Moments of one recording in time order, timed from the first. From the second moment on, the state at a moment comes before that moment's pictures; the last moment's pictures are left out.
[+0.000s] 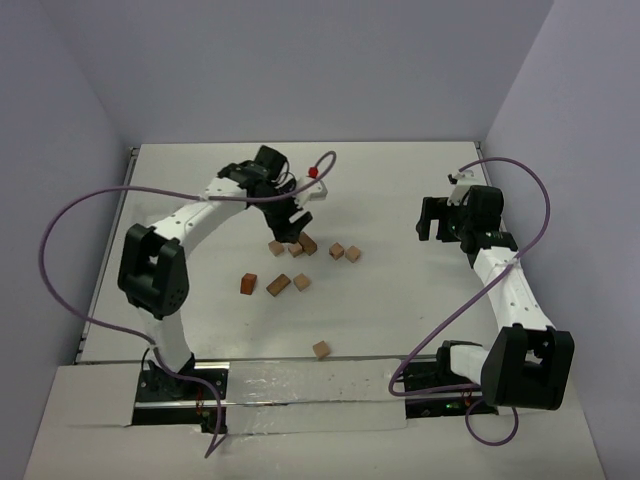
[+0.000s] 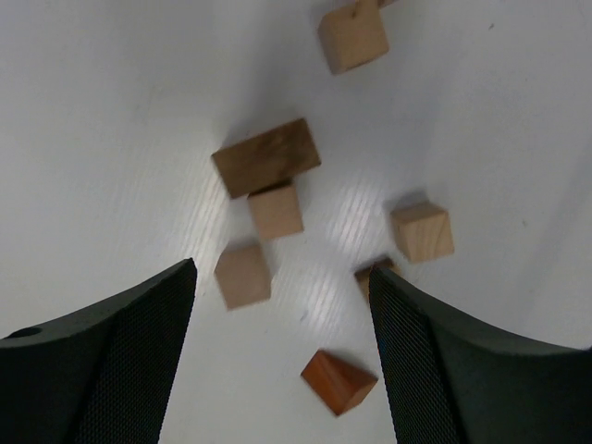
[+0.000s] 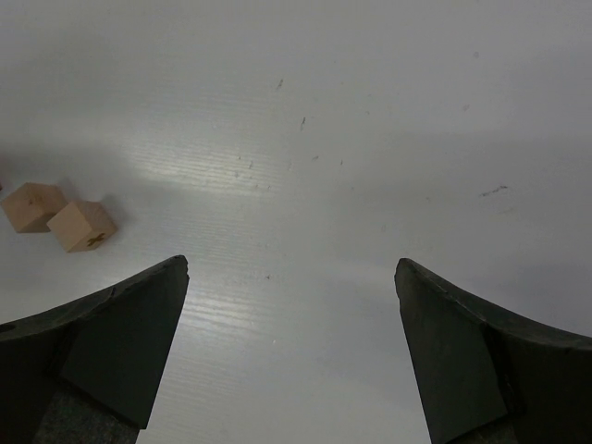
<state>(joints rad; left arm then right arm) -0.55 1.86 1.59 -0.82 0.39 0.60 -0.12 1.16 0.82 -0.34 -0.25 -0.04</state>
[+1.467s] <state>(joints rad) -0.65 2.14 1.62 -0.63 0.14 0.22 -0.12 1.19 0.84 -0.34 -0.25 -0.04</state>
